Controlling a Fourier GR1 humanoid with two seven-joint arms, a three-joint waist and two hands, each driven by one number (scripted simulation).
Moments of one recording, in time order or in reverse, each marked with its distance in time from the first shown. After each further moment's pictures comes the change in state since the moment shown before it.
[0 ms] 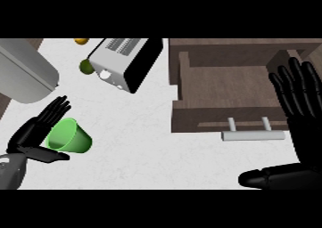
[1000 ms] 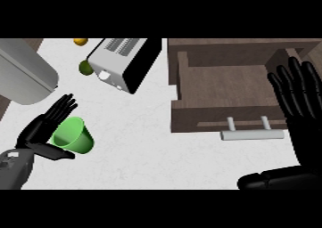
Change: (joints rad) left arm -0.073 -0.002 -0.080 0.123 0.033 0.026 -0.074; right arm -0.005 0.008 0.012 -0.021 -0.004 -0.004 0.021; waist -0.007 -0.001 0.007
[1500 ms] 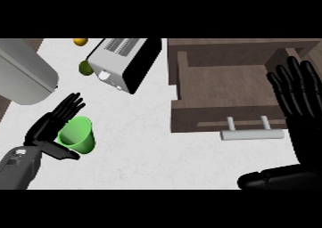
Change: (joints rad) left arm -0.014 -0.026 -0.031 -0.009 0.060 -0.047 0.035; right arm -0.004 -0.001 -0.003 0.008 -0.004 0.003 0.002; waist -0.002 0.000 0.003
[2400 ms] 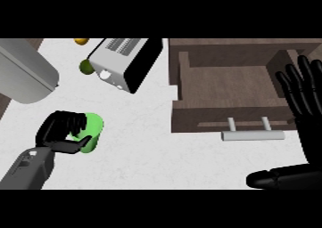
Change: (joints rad) left arm 0.028 -0.071 -0.002 -0.067 0.132 0.055 -0.069; right arm 0.003 -0.025 -0.040 -0.003 -0.019 0.013 0.002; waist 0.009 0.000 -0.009
